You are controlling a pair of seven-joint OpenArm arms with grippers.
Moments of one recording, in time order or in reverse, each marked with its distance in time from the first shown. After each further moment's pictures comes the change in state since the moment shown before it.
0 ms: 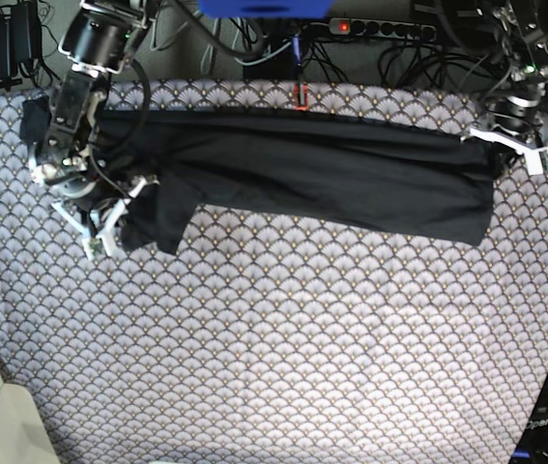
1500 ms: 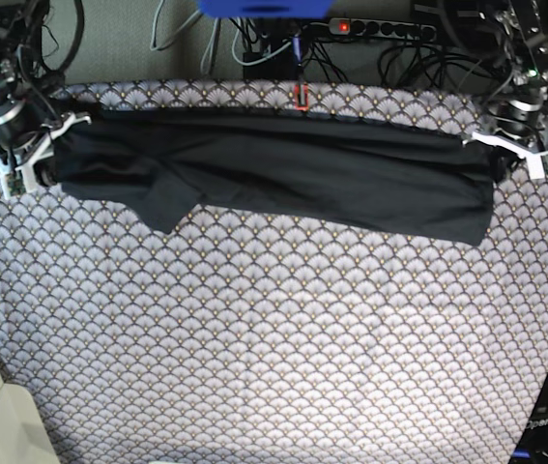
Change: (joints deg) left arm -0.8 -0.6 0.0 -0.3 0.3 -0.2 0.2; right arm -23.6 8.7 7.6 28.5 18.6 0.6 -0.5
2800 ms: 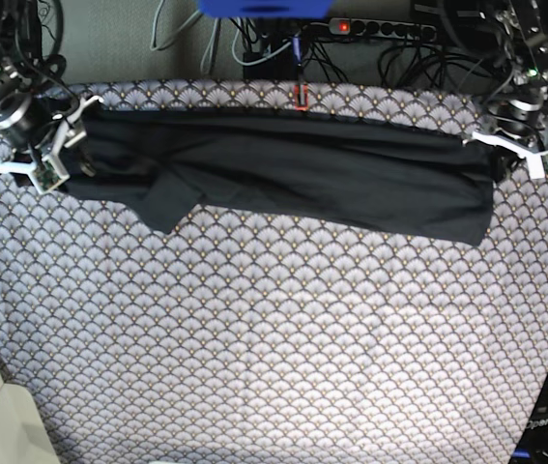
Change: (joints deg) left arm 0.1 0.0 0.0 0.0 0.0 0.0 0.0; right arm -5.5 14.2 -13.0 0.2 -0.1 0.0 9.3
